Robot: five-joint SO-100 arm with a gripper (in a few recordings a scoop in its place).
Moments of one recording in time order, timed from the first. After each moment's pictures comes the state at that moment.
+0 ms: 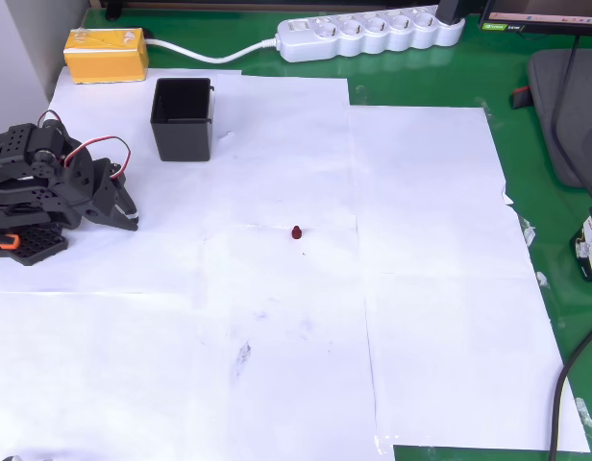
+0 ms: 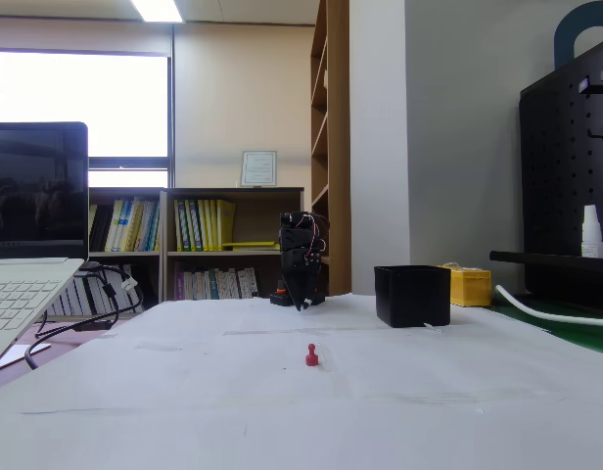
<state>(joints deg) 1.5 -7.4 3.7 78.0 -87.6</state>
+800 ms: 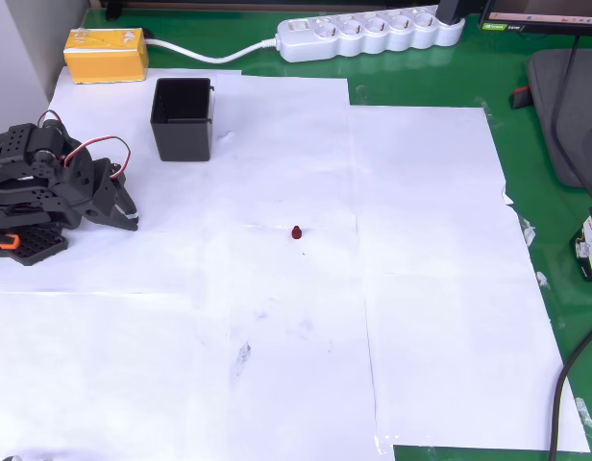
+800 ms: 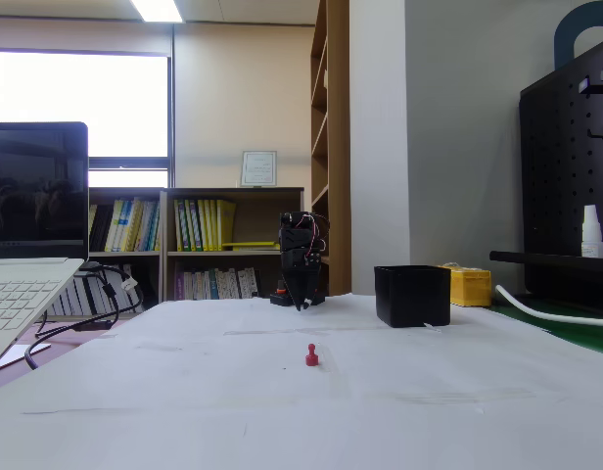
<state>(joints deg) 1.6 -7.4 3.7 78.0 -87.6</state>
